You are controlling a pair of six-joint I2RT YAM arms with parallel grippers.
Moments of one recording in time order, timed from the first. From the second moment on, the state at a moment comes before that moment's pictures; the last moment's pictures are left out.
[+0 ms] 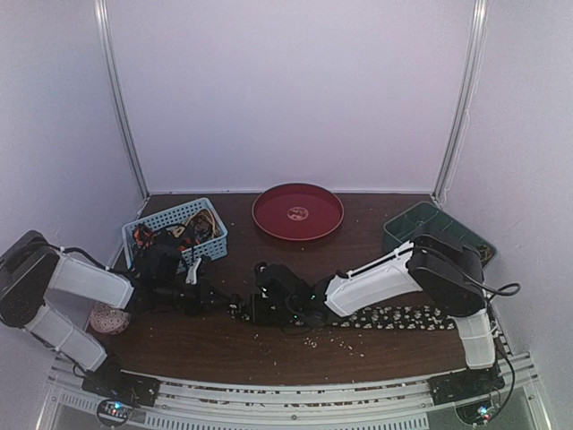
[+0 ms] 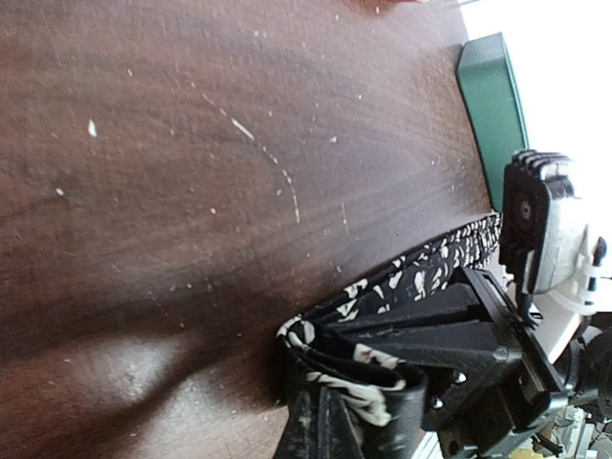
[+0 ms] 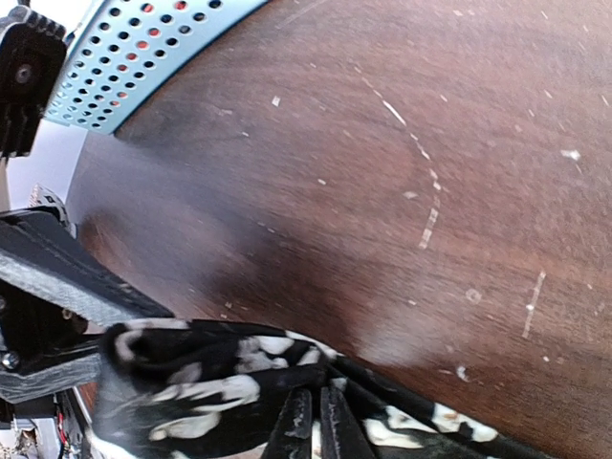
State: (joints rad) left arm -0.55 1.44 0.40 0.34 0.54 -0.79; right arm 1.15 2.16 1.31 0.16 0.08 0.90
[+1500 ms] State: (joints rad) left arm -0.74 1.65 0.57 0.34 0.44 -0.81; right arm 1.13 1.95 1.10 0.15 0.18 0.90
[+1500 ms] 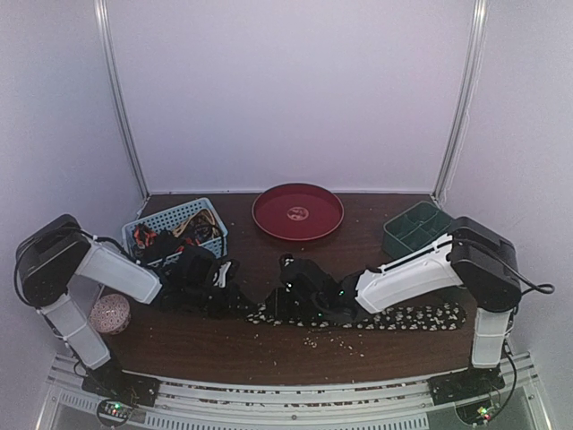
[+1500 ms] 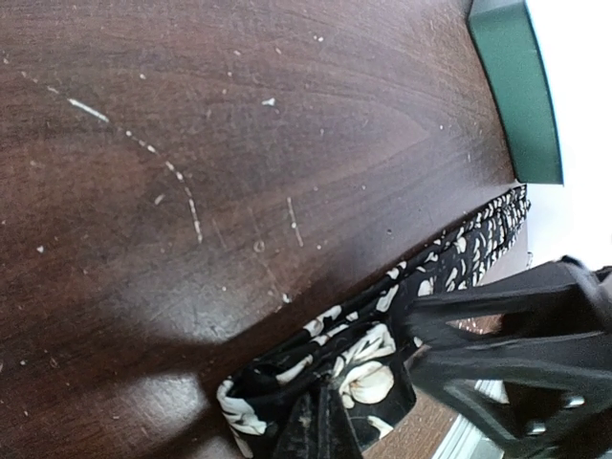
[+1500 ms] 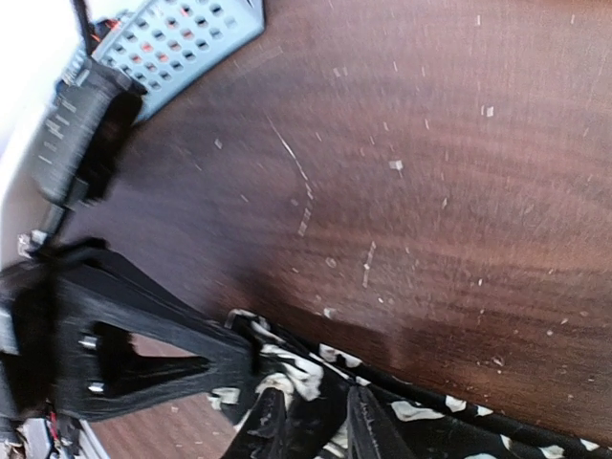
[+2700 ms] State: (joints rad) left arm -0.75 1.52 0.56 0.17 0.29 -0.78; right arm 1.13 2.01 1.11 0.16 0.15 0.82
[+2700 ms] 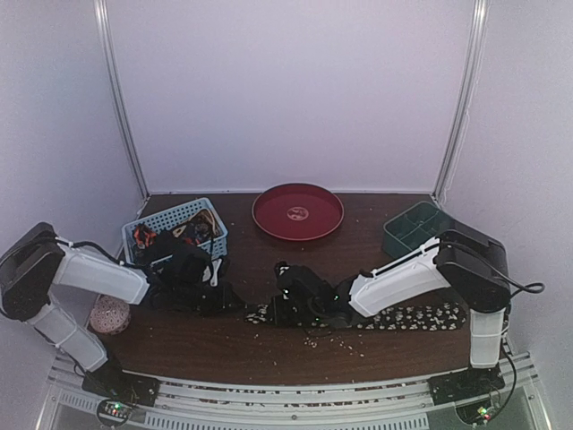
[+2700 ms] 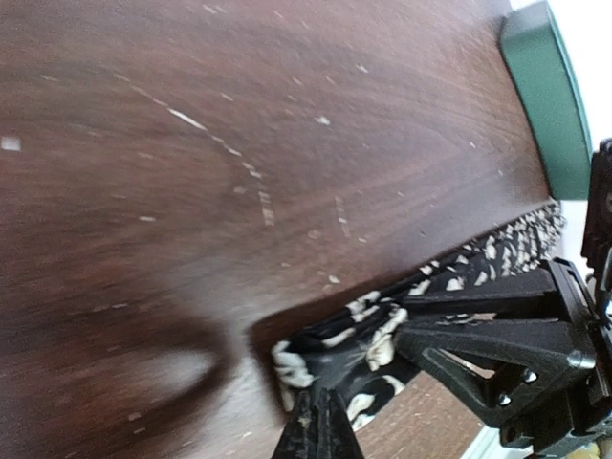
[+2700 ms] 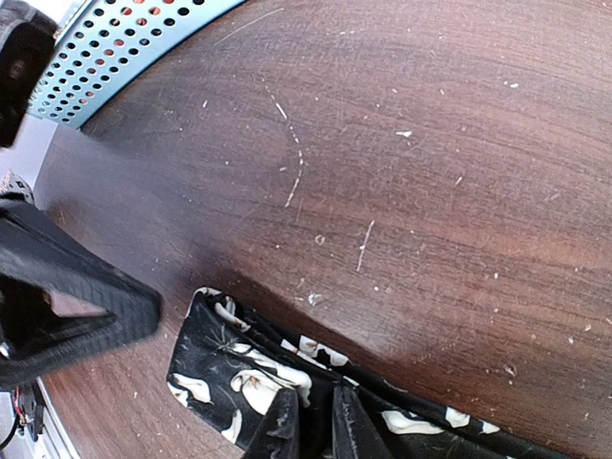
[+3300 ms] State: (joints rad) left arm -0.76 1.58 0.56 0.16 0.24 -0.76; right arm 1.13 2.01 1.10 0.16 0.16 0.81
